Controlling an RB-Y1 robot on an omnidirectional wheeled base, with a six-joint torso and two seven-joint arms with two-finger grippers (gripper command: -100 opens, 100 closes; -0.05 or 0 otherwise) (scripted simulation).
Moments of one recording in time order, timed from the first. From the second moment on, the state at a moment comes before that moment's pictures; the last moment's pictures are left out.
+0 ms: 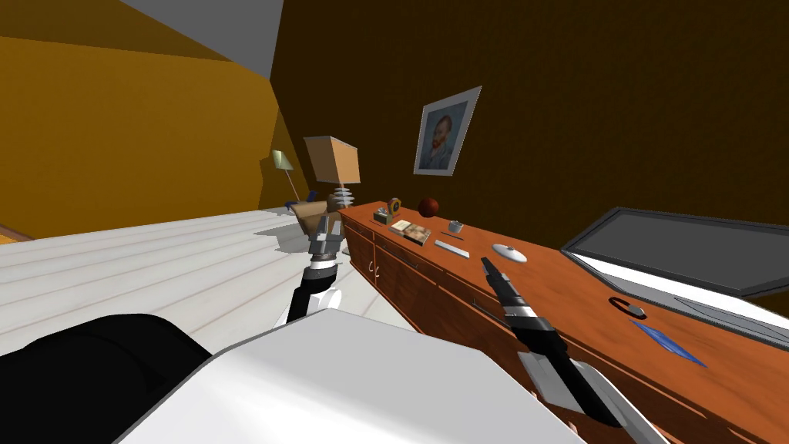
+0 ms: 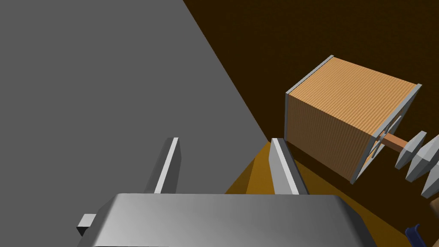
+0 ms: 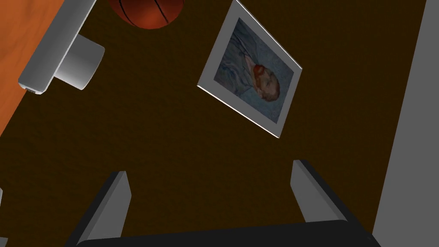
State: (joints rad) left arm 0.48 -0.04 -0.01 -2.28 0.06 -0.59 0.01; right arm 0.48 -0.59 -0.18 -1.93 -0.01 -0.44 0.06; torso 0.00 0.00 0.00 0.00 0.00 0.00
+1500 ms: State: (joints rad) left arm 0.48 -0.04 -0.01 -2.28 0.06 -0.59 0.01; right arm 0.46 -1.02 -0.15 -1.69 0.07 -0.52 0.04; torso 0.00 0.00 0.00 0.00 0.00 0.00
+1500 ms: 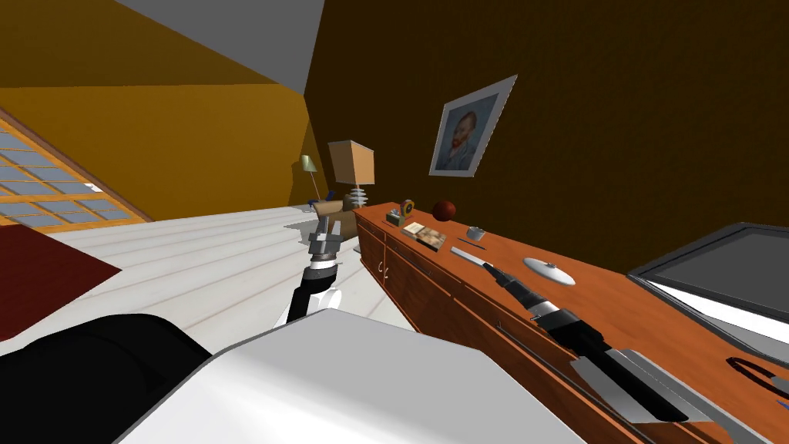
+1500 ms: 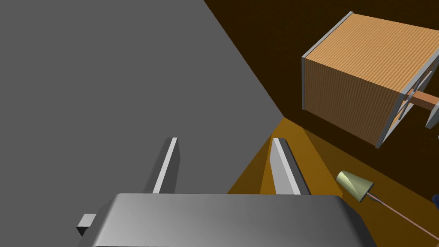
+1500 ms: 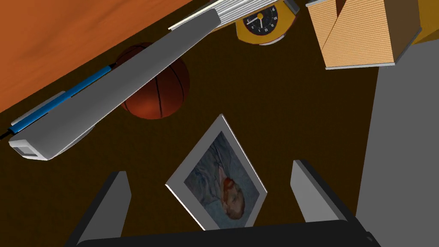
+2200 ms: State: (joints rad) left arm 0.48 -0.04 -0.01 -2.28 0.06 -0.59 0.01; right arm 0.45 -1.22 -0.10 -1.59 0.10 -0.57 0.04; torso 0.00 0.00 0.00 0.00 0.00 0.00
